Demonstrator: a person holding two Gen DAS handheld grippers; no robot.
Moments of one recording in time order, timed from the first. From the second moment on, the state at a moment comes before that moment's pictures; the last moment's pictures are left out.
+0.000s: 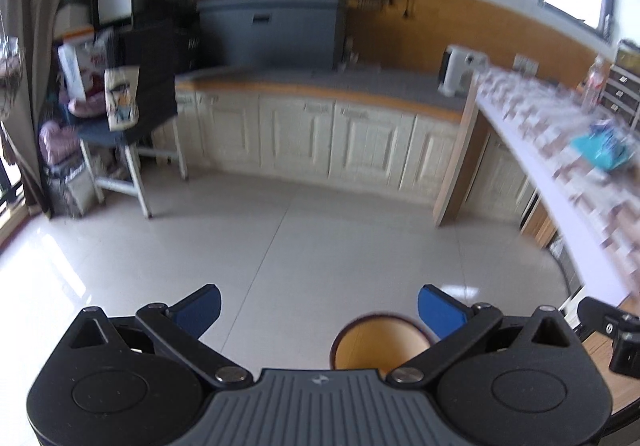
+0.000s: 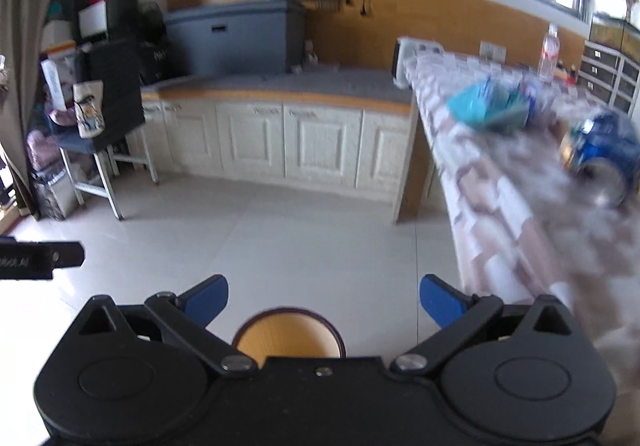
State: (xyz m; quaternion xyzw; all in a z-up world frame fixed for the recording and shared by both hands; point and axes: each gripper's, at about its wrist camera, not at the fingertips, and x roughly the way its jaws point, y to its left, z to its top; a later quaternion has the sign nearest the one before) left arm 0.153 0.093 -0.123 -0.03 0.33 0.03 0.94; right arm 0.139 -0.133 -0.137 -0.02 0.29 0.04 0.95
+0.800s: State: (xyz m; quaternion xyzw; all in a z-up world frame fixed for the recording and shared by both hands) left arm 0.128 -0.037 -0.041 0.01 0.20 -0.14 0.97; right arm 0.055 -0.269 -0.048 0.00 0.16 -0.09 0.98
